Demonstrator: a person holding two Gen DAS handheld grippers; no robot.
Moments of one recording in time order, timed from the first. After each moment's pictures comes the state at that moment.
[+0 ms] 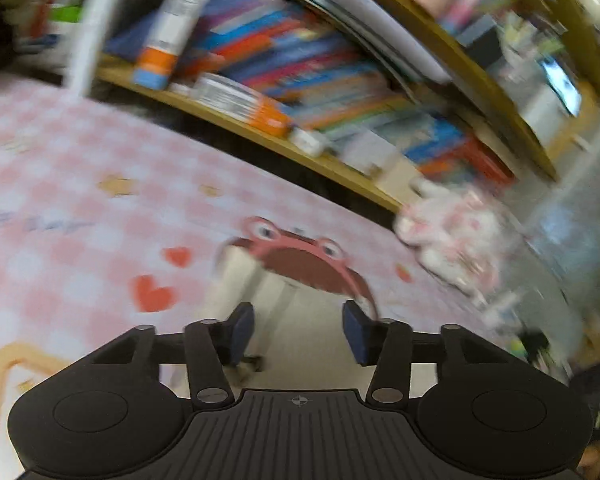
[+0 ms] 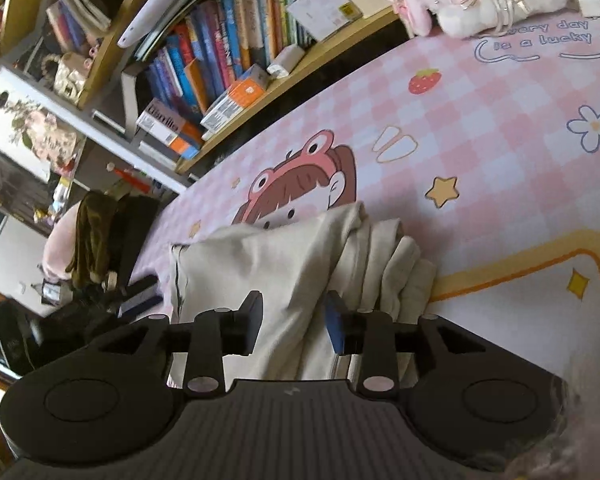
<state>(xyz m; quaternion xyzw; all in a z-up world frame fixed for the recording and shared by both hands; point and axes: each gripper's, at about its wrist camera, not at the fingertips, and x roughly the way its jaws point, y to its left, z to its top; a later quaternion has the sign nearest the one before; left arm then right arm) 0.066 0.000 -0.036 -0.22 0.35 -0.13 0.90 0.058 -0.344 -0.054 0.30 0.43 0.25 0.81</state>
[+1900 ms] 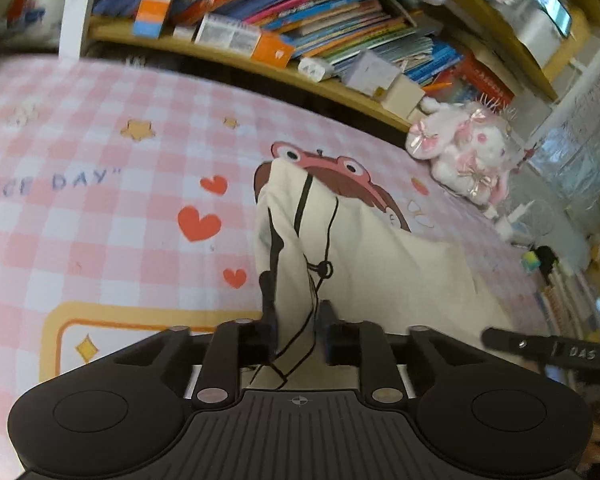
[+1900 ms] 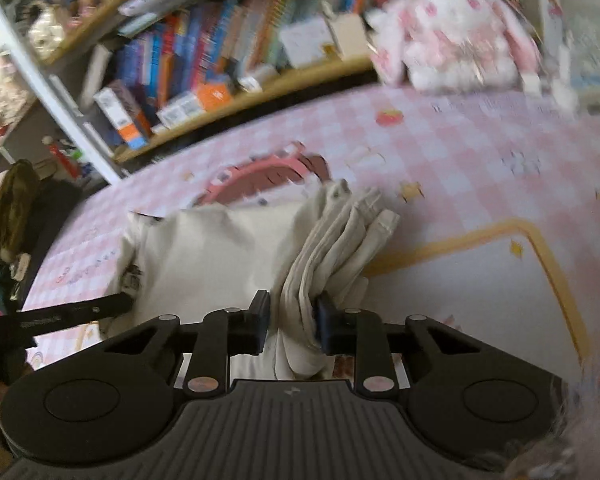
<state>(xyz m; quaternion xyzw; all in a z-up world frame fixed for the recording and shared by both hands) 0.048 0.031 -0.048 -0.17 0.44 -0.16 0.87 -0.004 -0.280 -0.026 0.19 0.43 0.09 0.88</state>
